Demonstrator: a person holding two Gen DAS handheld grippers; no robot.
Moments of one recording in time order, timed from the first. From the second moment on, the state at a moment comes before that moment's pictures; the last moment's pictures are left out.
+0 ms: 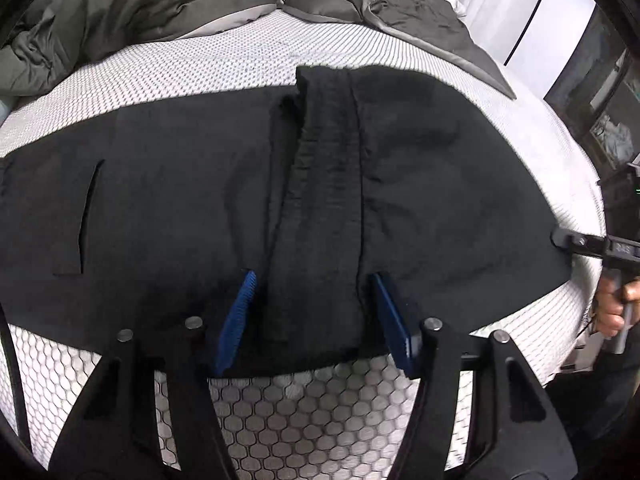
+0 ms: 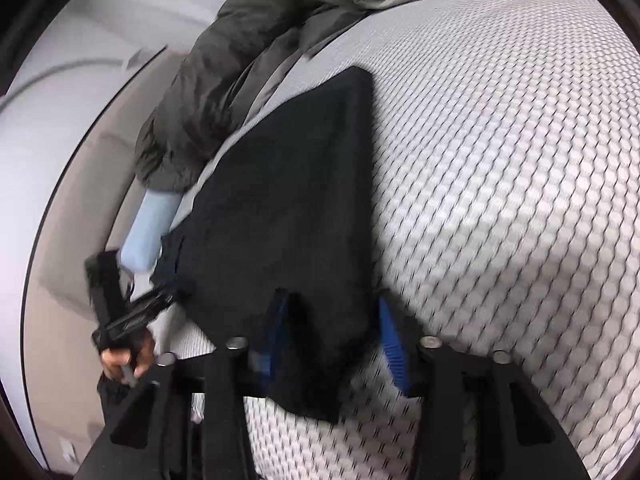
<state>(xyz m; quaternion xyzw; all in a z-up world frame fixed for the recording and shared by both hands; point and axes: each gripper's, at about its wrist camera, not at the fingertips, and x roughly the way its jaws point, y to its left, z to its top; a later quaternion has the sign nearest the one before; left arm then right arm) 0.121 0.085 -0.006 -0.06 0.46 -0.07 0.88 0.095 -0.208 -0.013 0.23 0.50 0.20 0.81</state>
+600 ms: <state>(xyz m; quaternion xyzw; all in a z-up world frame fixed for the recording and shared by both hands) 0.117 0.083 -0.014 -0.08 0.44 -0.08 0.89 0.113 -0.204 -0.010 0.24 0.45 0.18 0.84</state>
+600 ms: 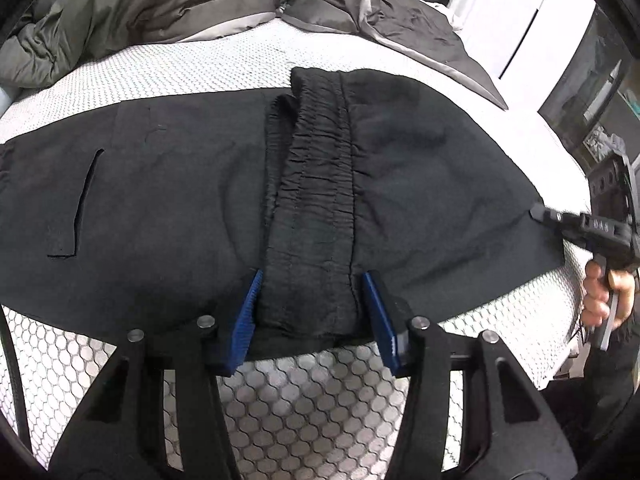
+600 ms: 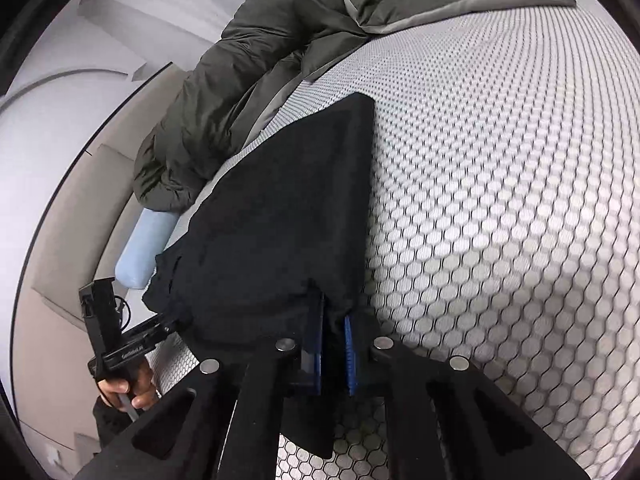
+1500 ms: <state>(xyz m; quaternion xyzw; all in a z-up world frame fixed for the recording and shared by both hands) 0.102 0.094 0.018 -0.07 0.42 -0.10 0.90 0.101 -0.187 0.003 0.19 0.45 0.17 0.86</state>
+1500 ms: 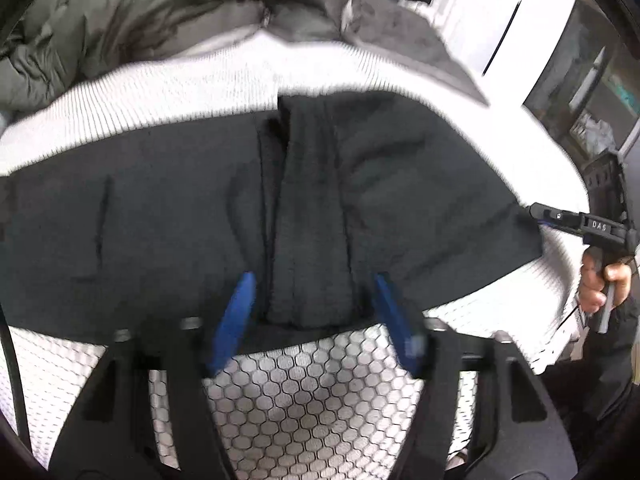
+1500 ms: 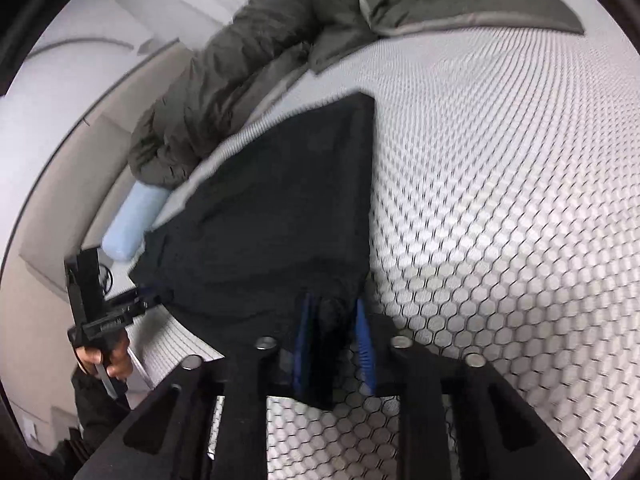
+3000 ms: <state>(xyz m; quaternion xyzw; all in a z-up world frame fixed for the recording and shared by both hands) 0.156 0.018 -0.001 0.00 0.41 -0.16 0.90 0.164 -0.053 -0.023 -0.02 0.47 0.20 0.86</state>
